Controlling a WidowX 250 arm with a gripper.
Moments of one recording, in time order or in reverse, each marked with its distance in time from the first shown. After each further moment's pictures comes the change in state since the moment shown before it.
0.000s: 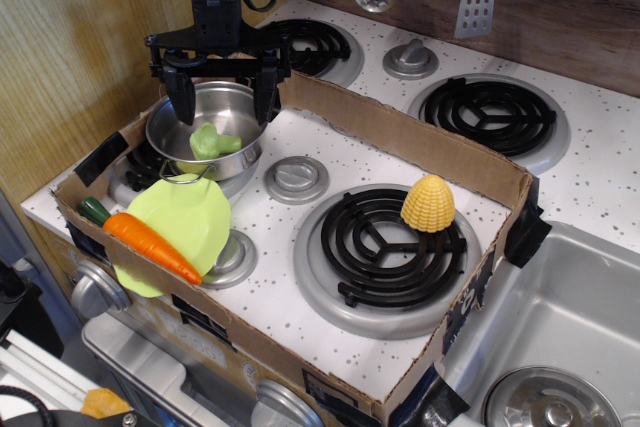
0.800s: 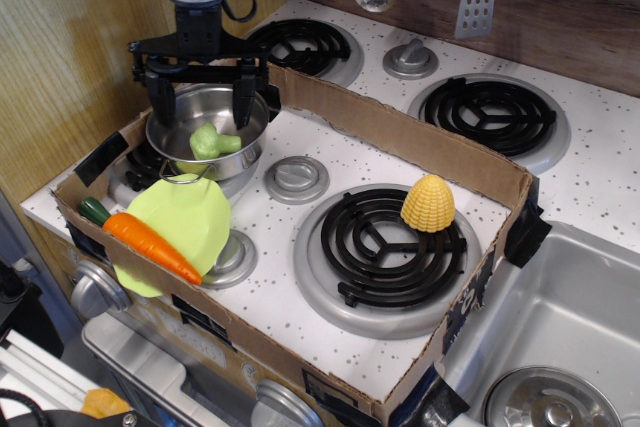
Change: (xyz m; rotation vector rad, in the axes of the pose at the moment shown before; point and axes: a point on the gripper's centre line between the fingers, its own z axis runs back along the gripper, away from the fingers) arm 0.014 0.020 -0.015 0.030 -0.007 0.029
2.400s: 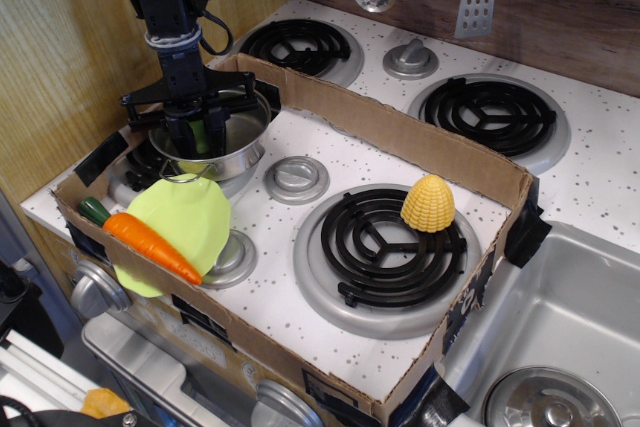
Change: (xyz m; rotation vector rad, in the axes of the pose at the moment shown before) arm -0.011 0.000 -0.030 -0.110 0.069 0.143
